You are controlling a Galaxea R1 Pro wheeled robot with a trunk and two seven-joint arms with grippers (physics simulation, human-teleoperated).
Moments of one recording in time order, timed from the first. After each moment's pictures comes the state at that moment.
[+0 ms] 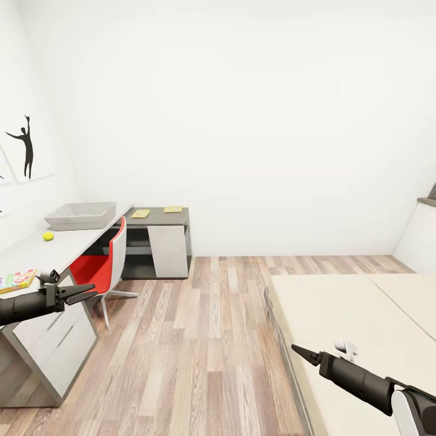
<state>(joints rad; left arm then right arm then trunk) -0.59 0.53 0.33 -1.04 0.12 1.00 -1.57 -0.10 -0.07 -0.40 -1.54 -0.25 0.91 0.81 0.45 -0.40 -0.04</state>
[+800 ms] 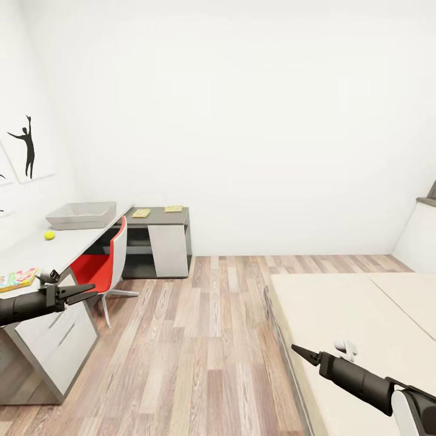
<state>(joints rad) -0.59 0.53 0.33 -1.04 0.12 1.00 -1.57 -0.10 -0.07 -0.40 -1.54 -0.25 0.91 0.81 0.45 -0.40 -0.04</state>
